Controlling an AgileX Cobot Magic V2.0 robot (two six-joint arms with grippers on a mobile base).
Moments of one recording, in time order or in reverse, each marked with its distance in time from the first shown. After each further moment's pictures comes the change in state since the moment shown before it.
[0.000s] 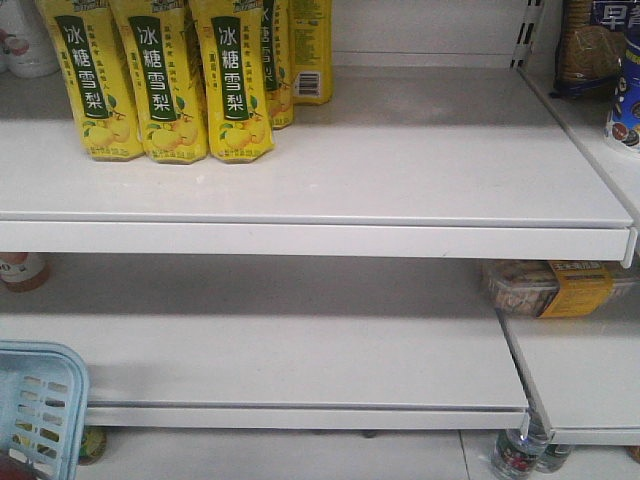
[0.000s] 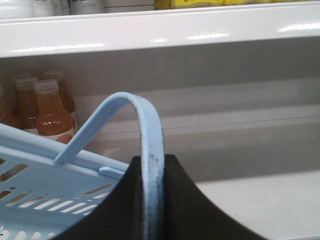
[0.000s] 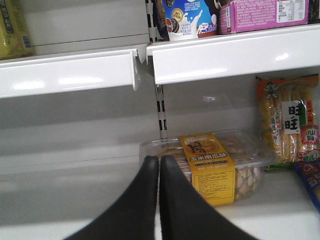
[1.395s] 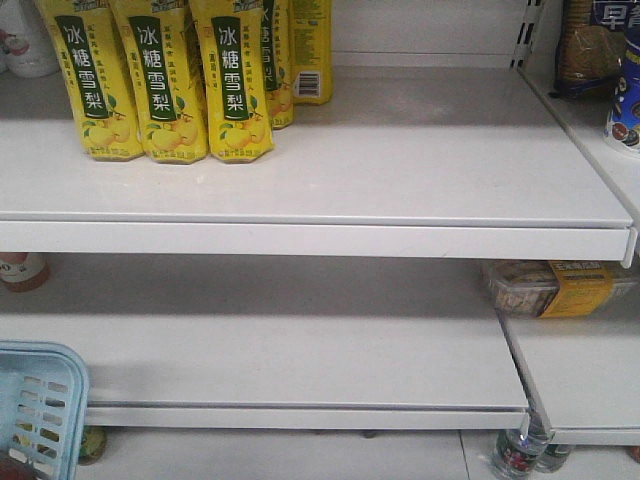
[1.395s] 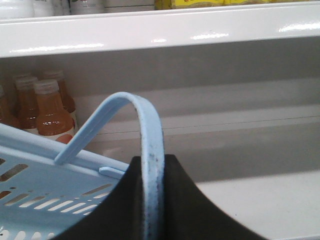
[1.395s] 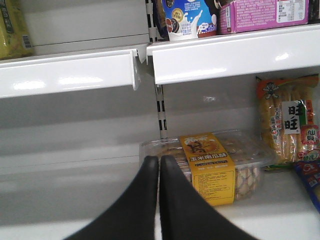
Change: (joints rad) left arm 0.000 0.000 0.000 0.000 0.000 0.000; right arm 0.000 0.000 0.000 0.000 0.000 0.000
